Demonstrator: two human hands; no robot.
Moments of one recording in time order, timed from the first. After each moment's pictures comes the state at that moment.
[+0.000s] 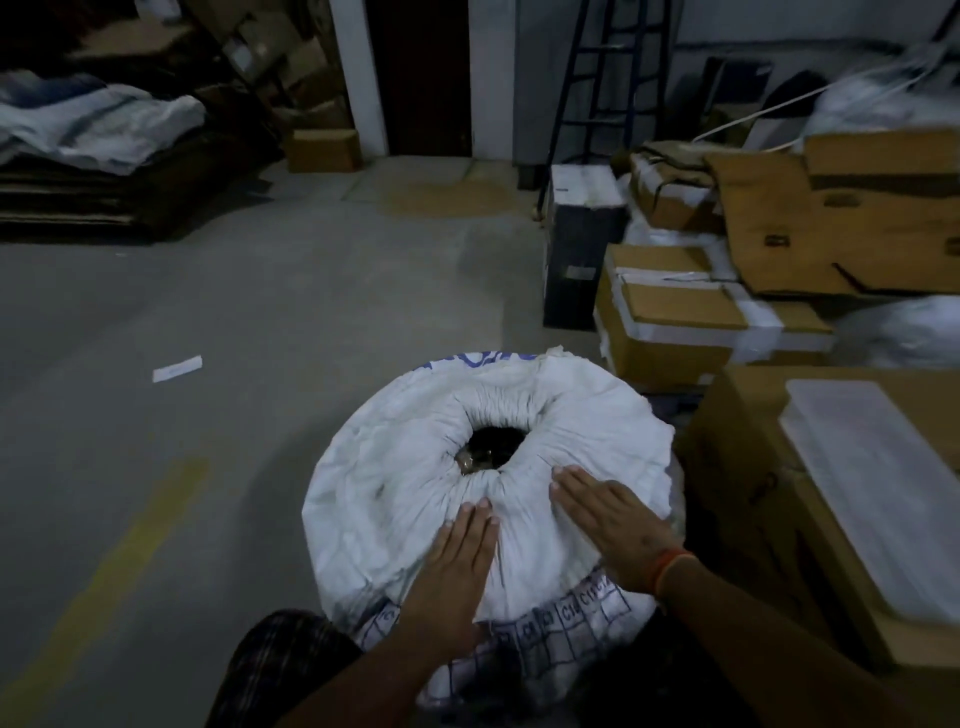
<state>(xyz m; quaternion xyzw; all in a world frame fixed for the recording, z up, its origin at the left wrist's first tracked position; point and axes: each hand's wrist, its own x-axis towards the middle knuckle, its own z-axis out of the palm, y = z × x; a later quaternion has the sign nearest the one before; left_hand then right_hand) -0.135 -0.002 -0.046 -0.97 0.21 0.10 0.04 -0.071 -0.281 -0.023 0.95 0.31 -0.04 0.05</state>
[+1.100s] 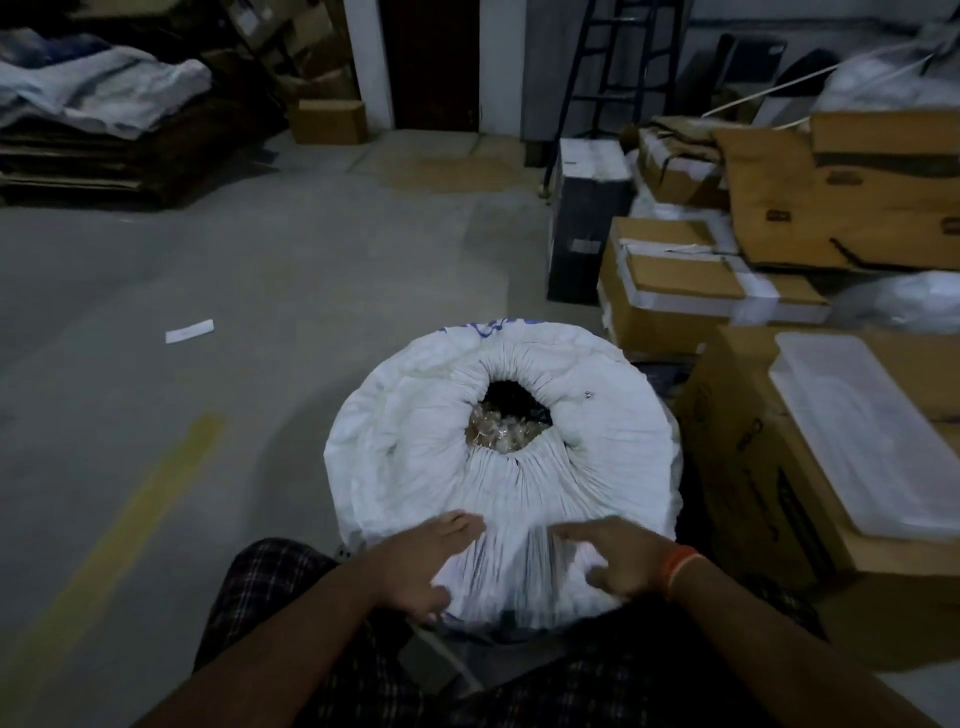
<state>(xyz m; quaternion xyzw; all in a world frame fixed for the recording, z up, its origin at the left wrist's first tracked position) -0.179 0.073 -0.032 -0.90 0.32 0.26 -0.16 -0.158 -0.263 -0.022 0.92 0.28 -0.25 -0.14</state>
